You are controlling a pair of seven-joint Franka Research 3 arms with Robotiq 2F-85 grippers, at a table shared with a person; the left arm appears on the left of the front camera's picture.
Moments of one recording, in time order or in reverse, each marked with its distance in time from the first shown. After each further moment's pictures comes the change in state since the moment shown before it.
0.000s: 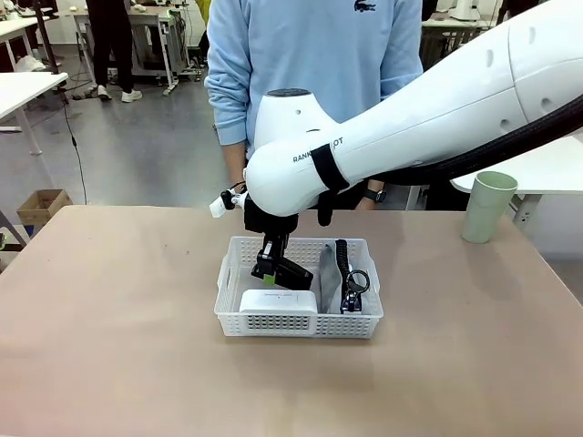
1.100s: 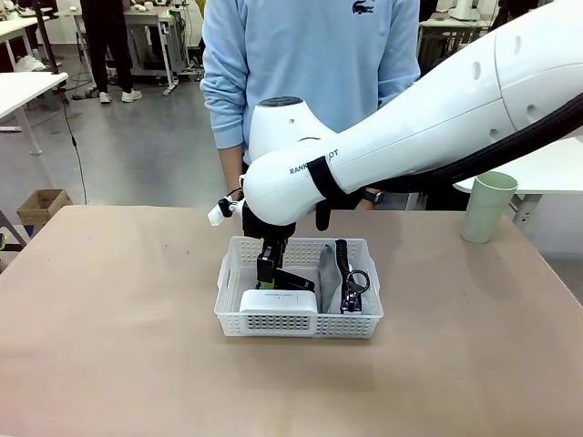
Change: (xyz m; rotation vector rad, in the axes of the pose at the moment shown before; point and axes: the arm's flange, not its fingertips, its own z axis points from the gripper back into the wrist) left arm 0.000 0.000 0.000 0.000 0.000 0.000; right arm 0.005 0.000 -0.012 -0.026 0.028 0.044
